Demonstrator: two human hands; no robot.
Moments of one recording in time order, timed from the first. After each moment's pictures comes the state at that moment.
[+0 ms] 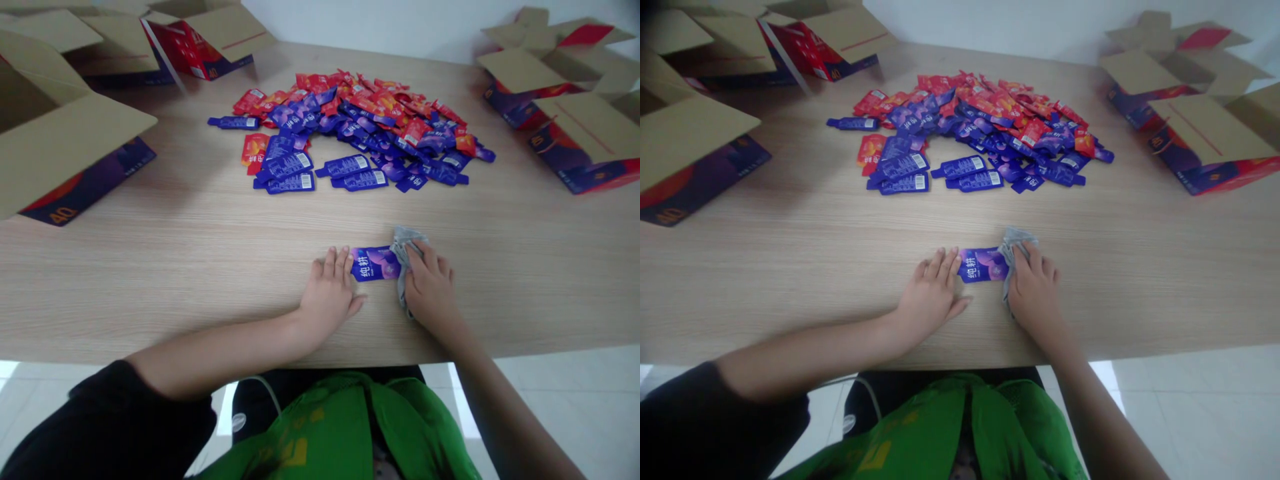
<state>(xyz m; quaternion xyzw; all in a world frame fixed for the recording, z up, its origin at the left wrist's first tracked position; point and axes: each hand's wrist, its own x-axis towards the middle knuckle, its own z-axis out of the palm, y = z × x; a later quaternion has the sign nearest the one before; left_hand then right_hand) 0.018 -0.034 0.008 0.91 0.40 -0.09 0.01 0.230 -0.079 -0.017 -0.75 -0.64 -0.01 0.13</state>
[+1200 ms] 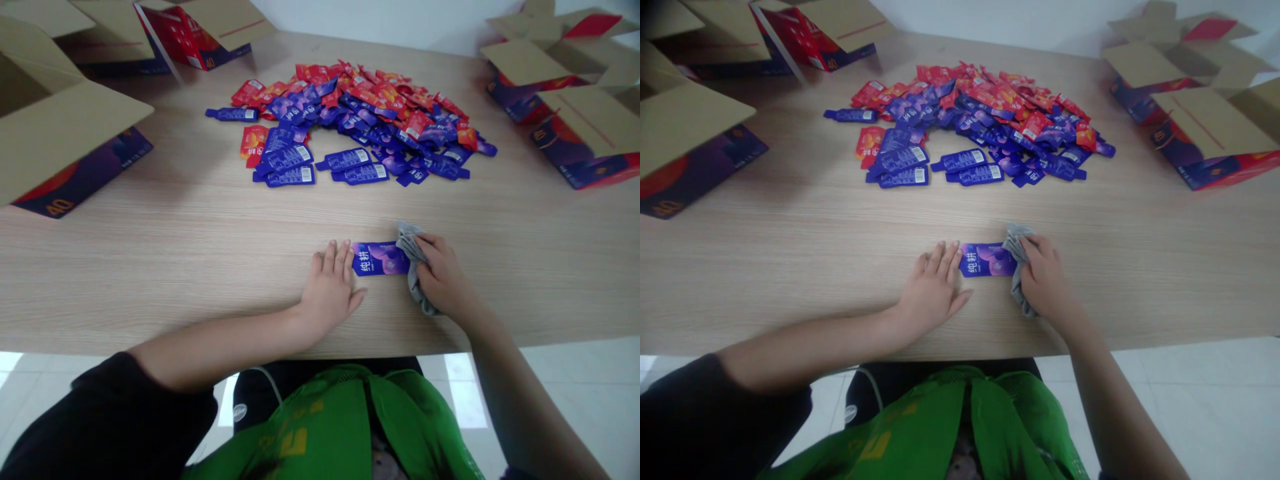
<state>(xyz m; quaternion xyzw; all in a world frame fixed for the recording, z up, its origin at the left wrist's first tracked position) 0.017 -0.037 0.003 0.91 0.41 -0.06 0.02 0.262 -0.068 -0.009 -0.68 -0.70 0.06 0.21</state>
